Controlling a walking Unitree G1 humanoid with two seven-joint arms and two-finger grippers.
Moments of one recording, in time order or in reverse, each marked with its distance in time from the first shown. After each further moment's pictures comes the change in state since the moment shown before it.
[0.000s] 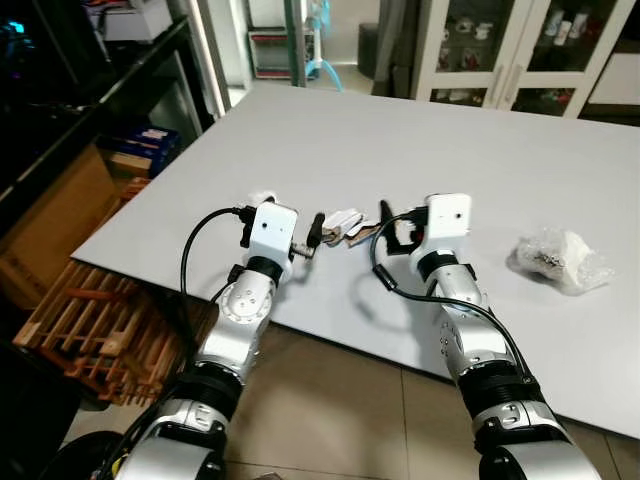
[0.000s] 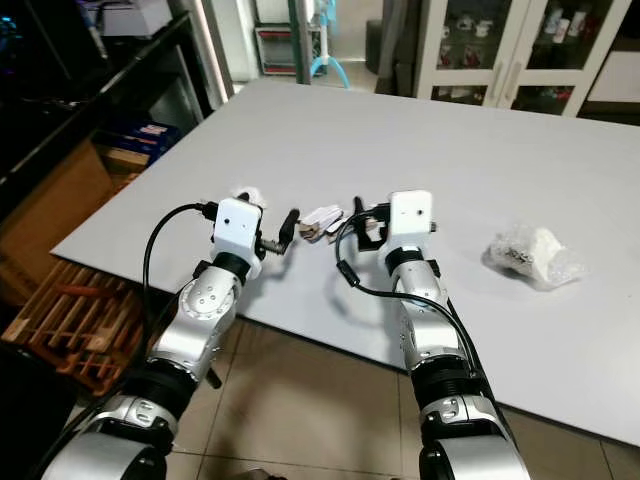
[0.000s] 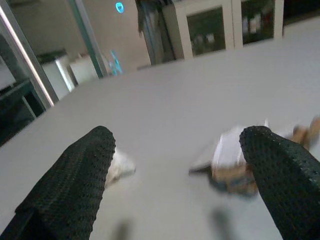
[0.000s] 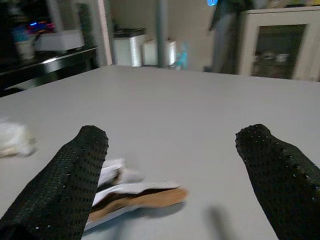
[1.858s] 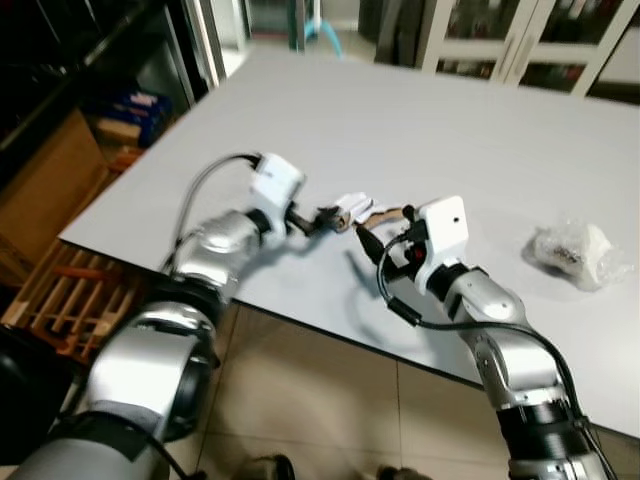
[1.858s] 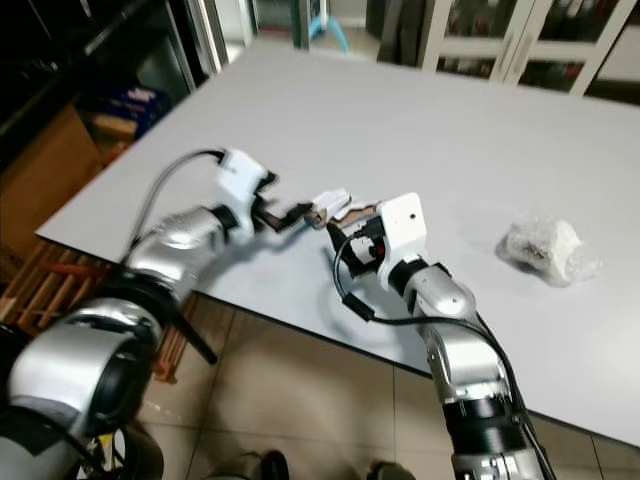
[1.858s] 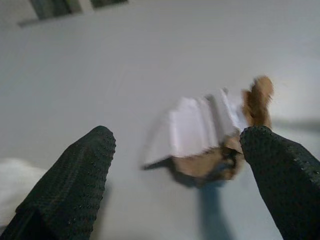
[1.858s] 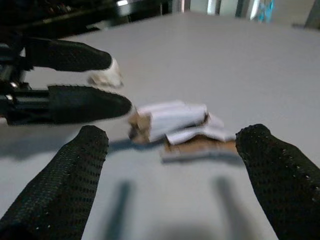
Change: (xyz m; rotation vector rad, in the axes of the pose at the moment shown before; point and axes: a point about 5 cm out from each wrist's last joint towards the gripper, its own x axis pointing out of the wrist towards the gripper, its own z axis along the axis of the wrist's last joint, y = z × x) left arm 0.042 0.024 0.033 0.006 0.133 -0.431; right arm -0.038 0.008 0.026 -0.029 0.117 0.311
